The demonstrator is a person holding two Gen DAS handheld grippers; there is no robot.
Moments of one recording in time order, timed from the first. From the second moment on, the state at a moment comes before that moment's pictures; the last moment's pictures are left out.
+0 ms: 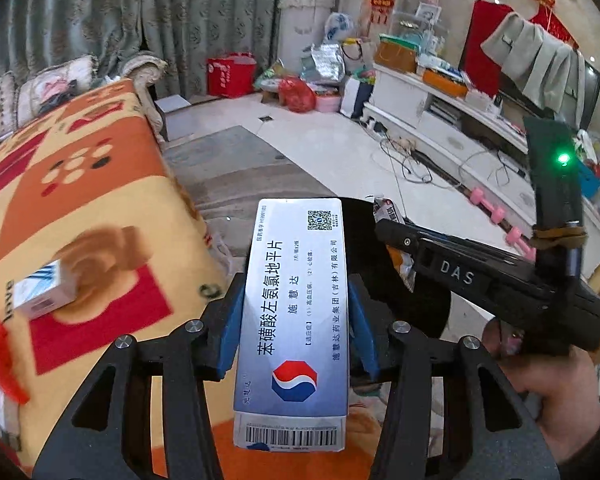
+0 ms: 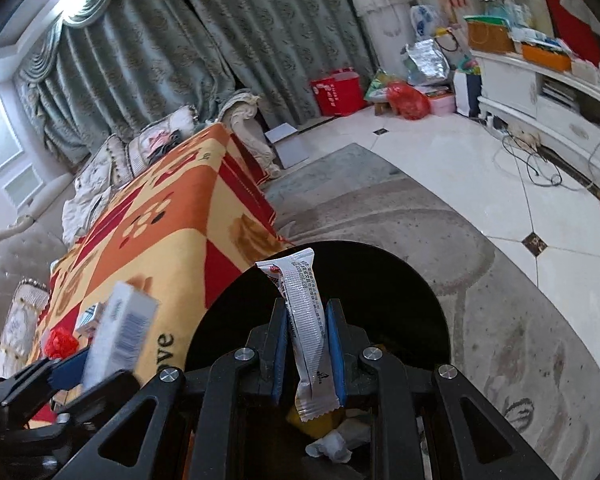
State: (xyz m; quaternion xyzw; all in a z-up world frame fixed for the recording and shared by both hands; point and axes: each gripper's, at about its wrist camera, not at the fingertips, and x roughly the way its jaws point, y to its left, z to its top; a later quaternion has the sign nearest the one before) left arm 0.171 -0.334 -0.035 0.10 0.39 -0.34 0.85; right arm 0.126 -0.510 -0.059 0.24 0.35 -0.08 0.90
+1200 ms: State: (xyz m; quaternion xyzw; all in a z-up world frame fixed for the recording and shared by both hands) left arm 0.155 0.071 -0.077 -0.12 0.39 0.02 0.92; right arm 0.183 -0.171 -0.053 0.16 0.42 0.23 0.86
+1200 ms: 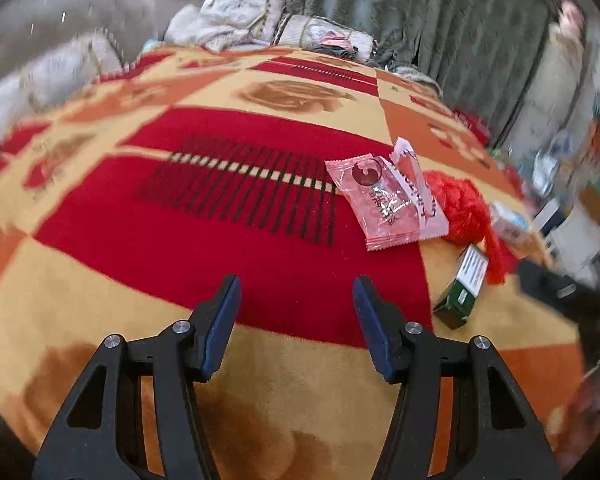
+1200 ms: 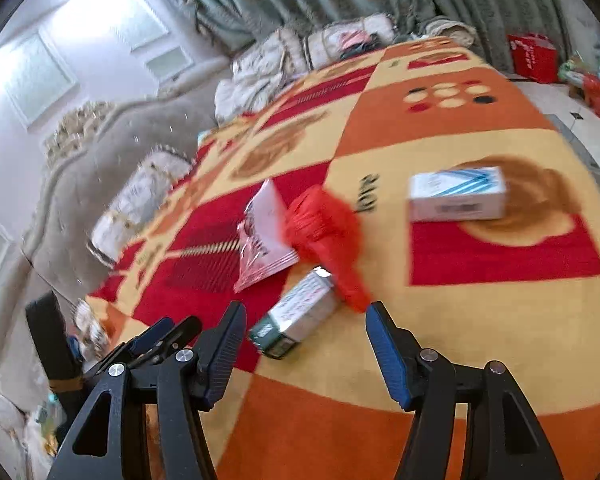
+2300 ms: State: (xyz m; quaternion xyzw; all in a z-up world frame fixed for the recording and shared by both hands) left arm 0.282 0.005 -0.067 -0.09 0.46 -0.02 0.89; right arm 0.182 -0.171 -0.079 0.03 0.43 0.21 0.88
